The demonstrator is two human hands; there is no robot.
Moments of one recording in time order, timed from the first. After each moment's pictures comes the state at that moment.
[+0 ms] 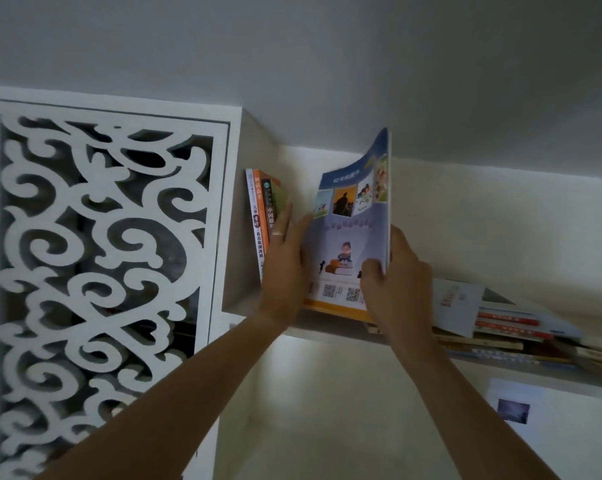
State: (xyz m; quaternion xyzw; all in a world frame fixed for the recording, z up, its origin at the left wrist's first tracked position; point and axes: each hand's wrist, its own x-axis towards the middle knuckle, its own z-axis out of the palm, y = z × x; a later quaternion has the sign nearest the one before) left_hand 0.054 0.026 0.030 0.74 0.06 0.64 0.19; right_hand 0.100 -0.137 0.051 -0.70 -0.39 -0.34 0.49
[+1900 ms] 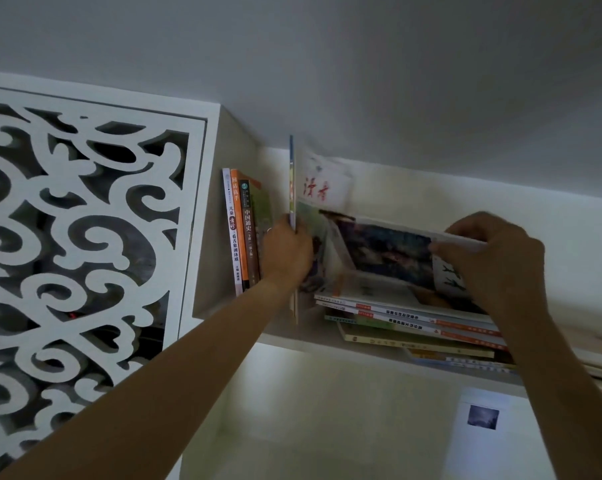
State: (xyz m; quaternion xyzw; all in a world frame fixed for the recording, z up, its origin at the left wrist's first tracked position) left_hand 0.079 0.006 0.079 0.70 0.14 0.58 0.40; right_hand 0.160 -0.241 0.113 -0.72 -0.35 -0.43 0.42
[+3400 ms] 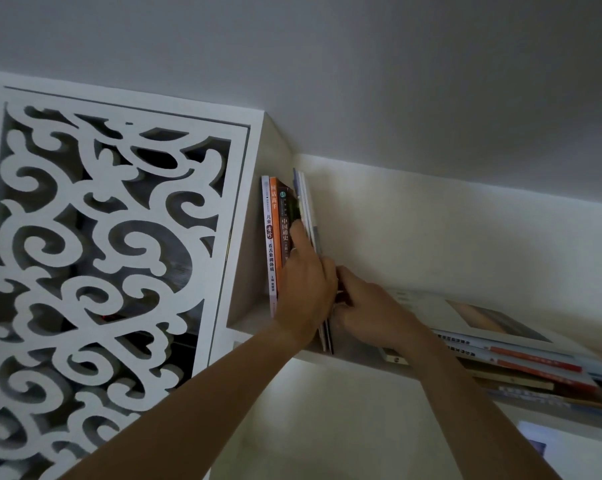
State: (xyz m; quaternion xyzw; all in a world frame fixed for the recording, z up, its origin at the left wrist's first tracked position) left_hand 0.059 0.014 0.043 0.71 0.16 0.63 0.27; right_hand 0.117 -0.094 0.062 -0.78 -0.57 -0.06 0.26
